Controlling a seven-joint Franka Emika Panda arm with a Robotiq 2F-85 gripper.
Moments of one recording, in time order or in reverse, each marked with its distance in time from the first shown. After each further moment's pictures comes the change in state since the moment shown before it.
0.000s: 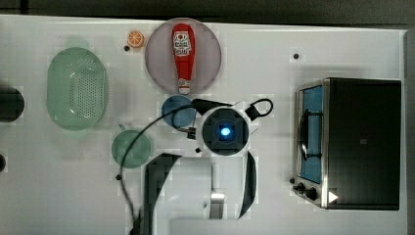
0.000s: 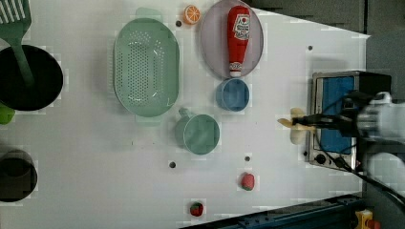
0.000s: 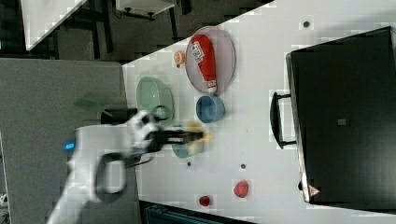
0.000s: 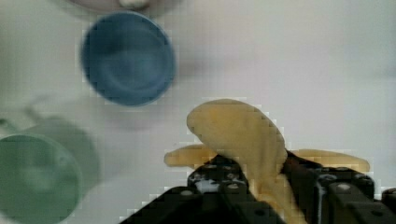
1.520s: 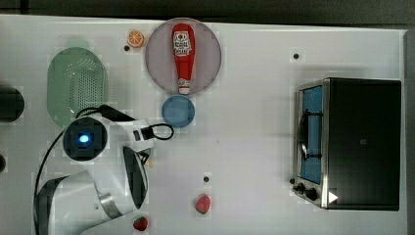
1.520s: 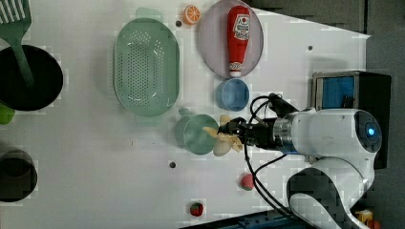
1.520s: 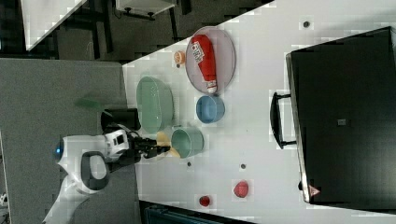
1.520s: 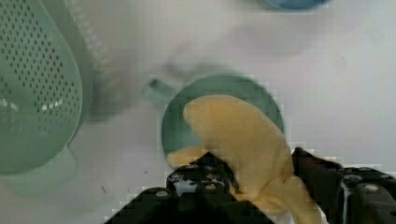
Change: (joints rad) arm 0.055 0.185 0.377 0.029 0.093 0.129 0.673
